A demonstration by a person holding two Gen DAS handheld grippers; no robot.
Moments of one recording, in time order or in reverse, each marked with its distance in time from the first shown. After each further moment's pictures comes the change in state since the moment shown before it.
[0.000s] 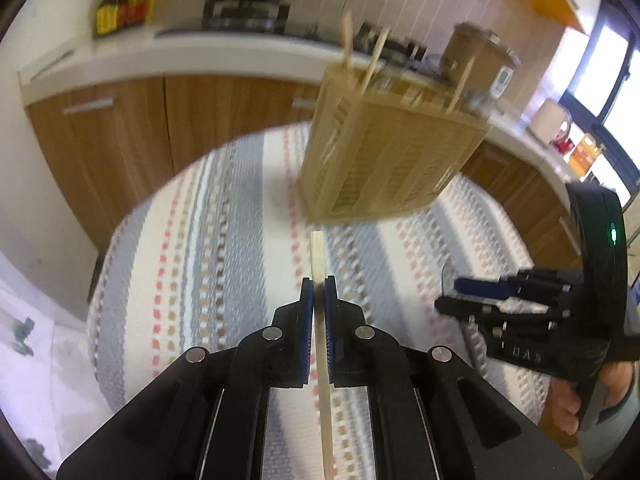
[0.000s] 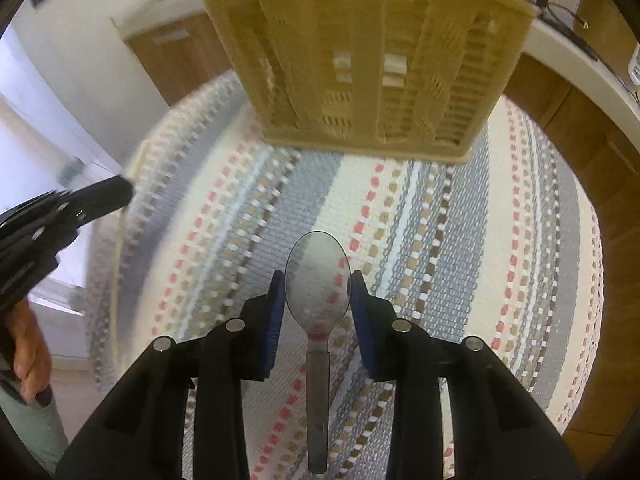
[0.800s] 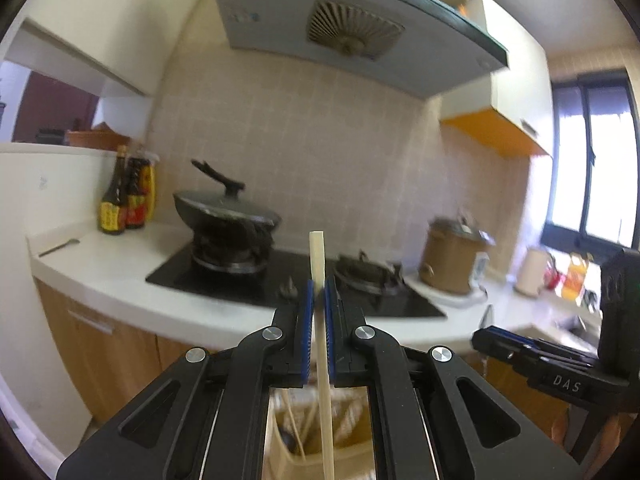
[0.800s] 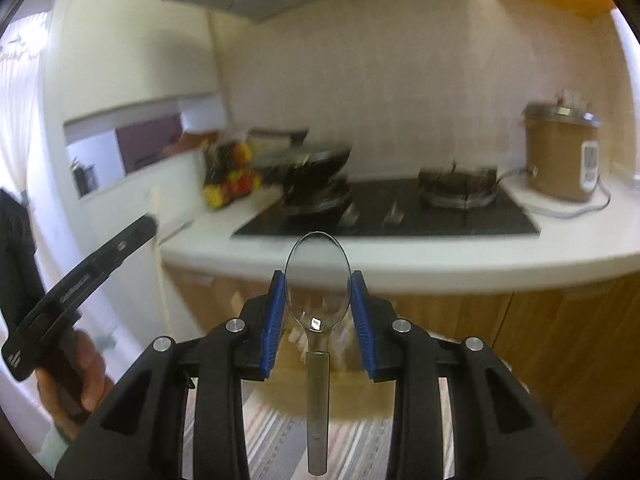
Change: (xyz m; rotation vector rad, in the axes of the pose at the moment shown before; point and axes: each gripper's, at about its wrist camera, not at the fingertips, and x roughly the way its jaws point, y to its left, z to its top) left arm -0.086 -0.070 0.142 0.037 -0.723 0.024; right arm -0.153 -0.062 0.114 0.106 -0.747 0.022
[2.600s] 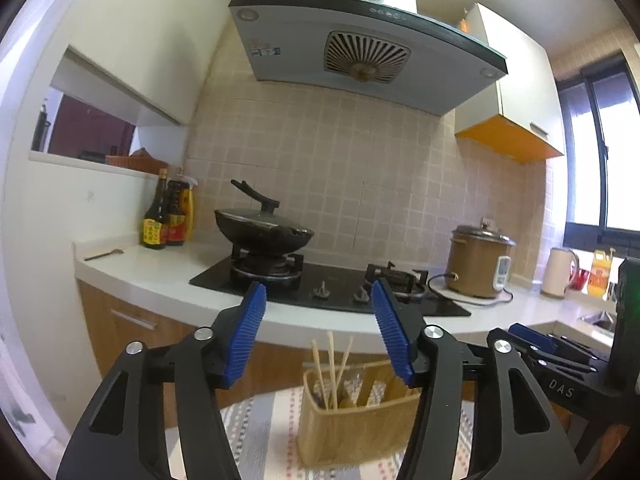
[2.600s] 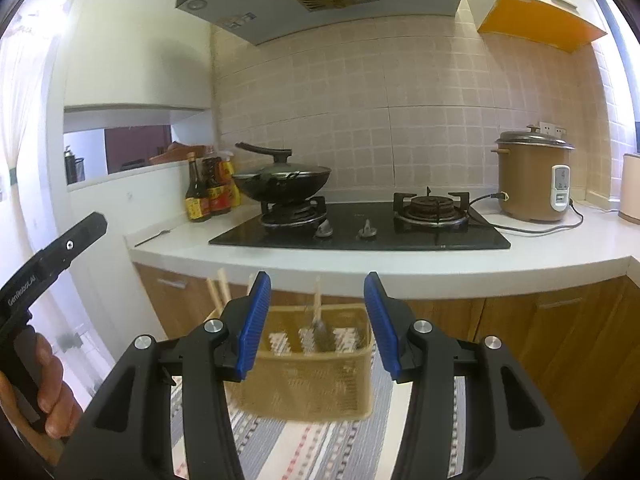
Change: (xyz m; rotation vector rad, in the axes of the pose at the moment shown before) left arm -0.078 0.001 -0.053 0.065 -0.087 0.117; right arm -0.045 0.009 -0.081 -0.083 -0.091 -0.077
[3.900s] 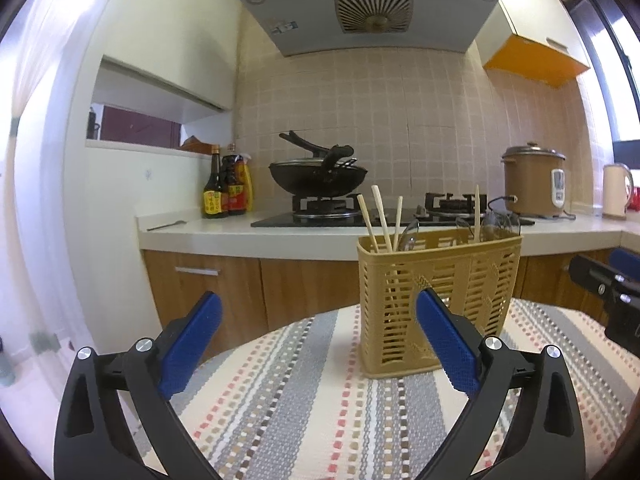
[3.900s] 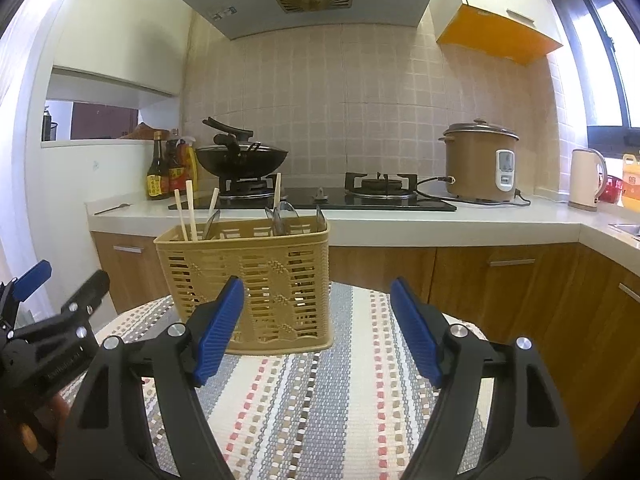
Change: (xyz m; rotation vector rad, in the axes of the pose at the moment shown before) left arm -0.017 -0.015 -0.128 0.165 0.069 0.265; right arm -0.018 0.002 -0.103 -0.037 -0.054 -0.199
